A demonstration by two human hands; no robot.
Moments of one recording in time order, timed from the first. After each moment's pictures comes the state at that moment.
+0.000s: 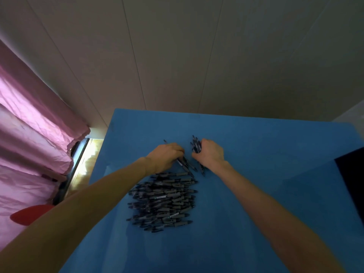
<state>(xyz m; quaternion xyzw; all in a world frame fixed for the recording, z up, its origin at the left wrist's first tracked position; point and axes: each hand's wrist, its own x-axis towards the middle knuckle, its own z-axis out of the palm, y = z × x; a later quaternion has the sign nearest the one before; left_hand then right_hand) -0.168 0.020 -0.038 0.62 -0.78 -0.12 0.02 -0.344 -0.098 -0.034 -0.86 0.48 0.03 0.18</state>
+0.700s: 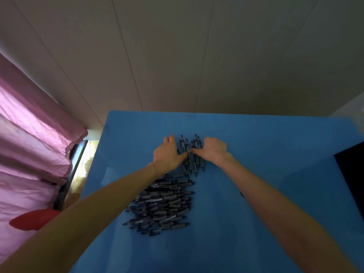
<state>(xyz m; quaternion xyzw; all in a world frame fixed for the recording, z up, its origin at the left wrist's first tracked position) -0.212 -0.007 -0.033 0.84 -0.49 -0.20 0.11 -0.349 -0.126 -0.025 -0.85 0.49 0.12 0.16</state>
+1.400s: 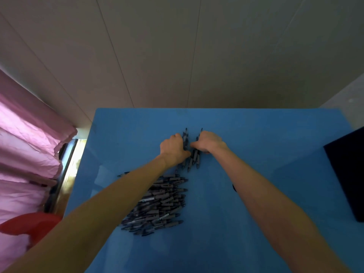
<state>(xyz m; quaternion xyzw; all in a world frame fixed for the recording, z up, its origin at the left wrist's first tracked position) -0.243 -0.048 -0.034 0.84 -0.51 -0.21 0.02 -0.351 -0.146 -0.015 -0.80 0.53 0.18 0.24</state>
